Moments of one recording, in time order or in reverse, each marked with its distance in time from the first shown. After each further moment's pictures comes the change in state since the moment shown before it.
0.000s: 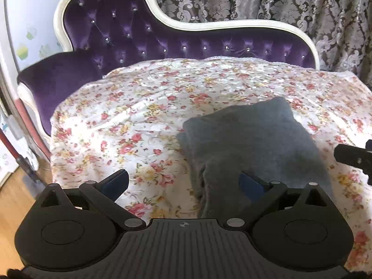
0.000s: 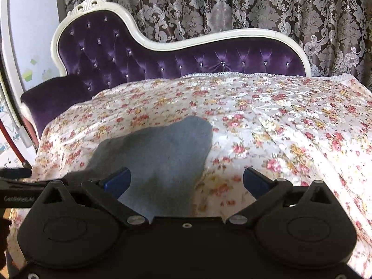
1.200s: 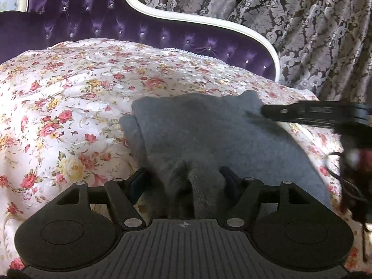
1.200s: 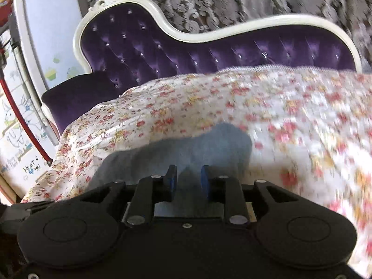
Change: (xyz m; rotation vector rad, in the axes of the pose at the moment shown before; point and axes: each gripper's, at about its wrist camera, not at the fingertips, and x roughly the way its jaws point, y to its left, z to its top) left arm 0.089 0.017 -0.026 -0.127 -0.024 -0.390; right arm 0.106 -0.011 0.032 -0.036 0.024 0.216
